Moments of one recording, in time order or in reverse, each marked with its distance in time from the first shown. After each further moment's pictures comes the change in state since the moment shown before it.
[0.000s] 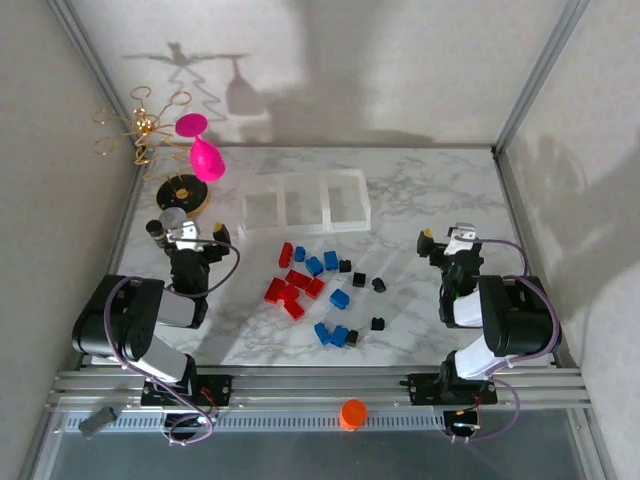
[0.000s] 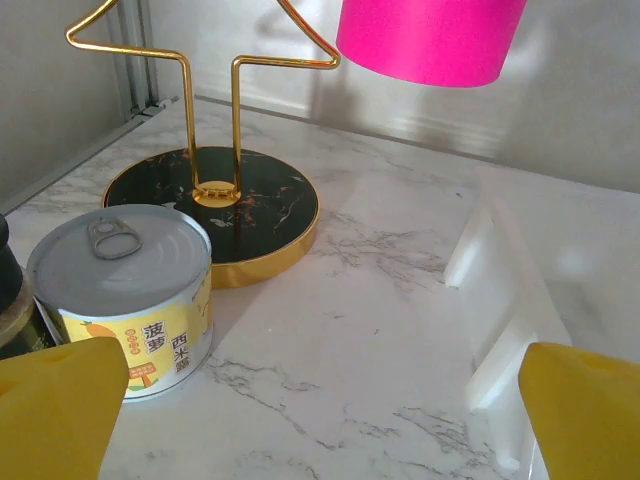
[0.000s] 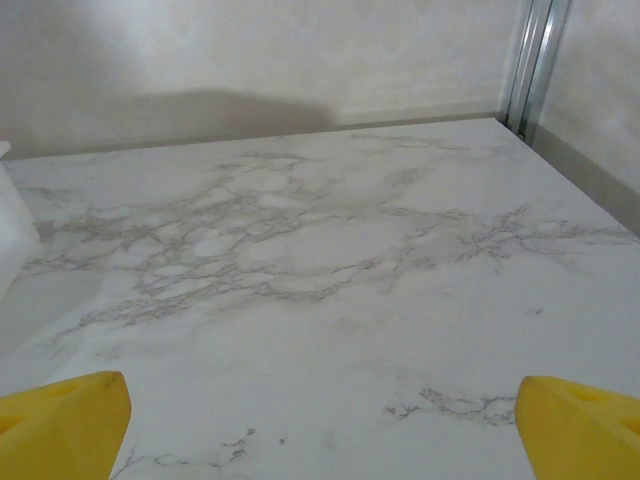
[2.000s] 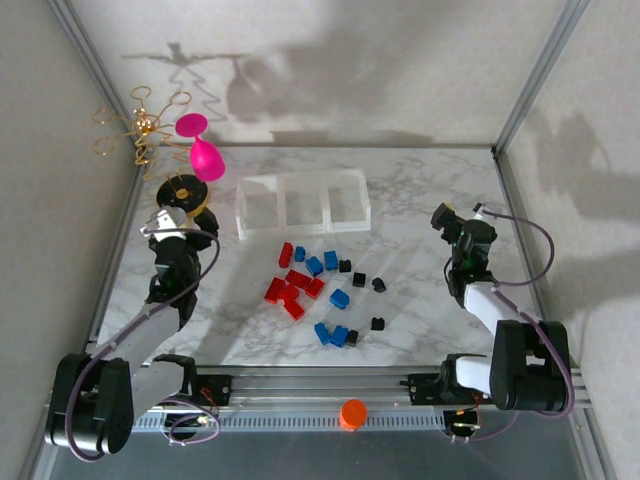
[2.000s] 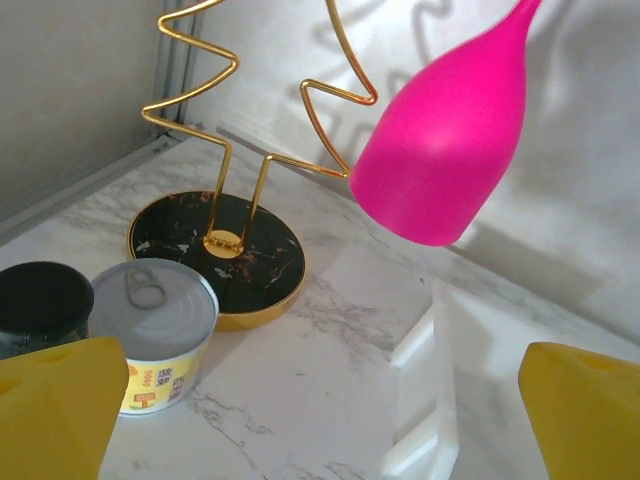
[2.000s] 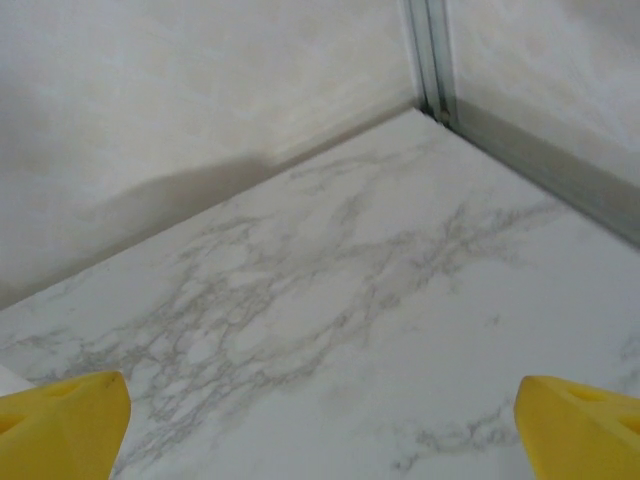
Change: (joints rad) left arm -0.002 -0.494 0.135 -0.639 -0.080 -0.293; right arm -0.013 -0.317 0.261 -0.706 0.133 0.367
